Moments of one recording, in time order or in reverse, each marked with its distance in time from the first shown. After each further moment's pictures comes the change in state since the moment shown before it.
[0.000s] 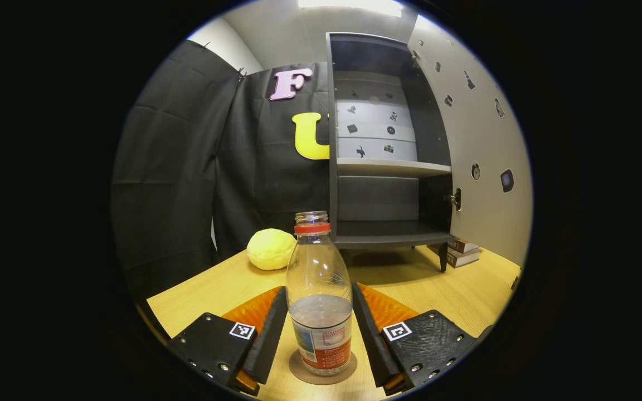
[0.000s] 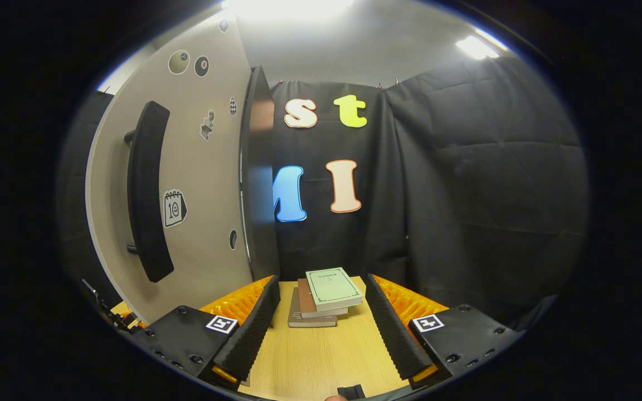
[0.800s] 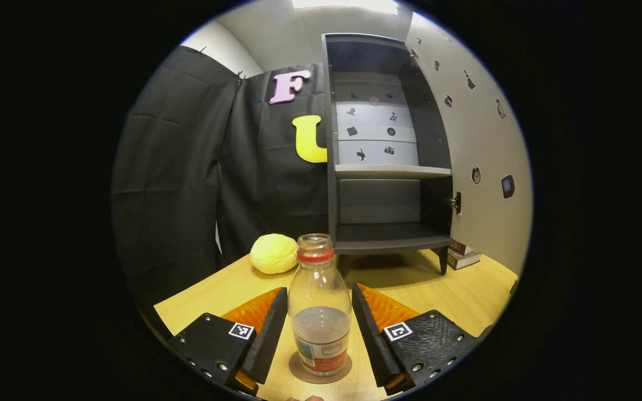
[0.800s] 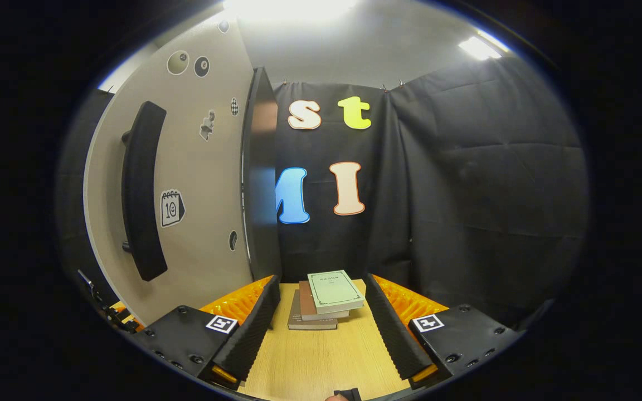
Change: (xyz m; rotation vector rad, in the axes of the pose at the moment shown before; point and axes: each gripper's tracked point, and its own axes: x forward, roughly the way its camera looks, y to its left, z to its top) left arm -0.003 -0.007 0.027 0.035 0.003 0.018; right arm 0.006 -0.006 0.002 -0.005 -0.020 0.027
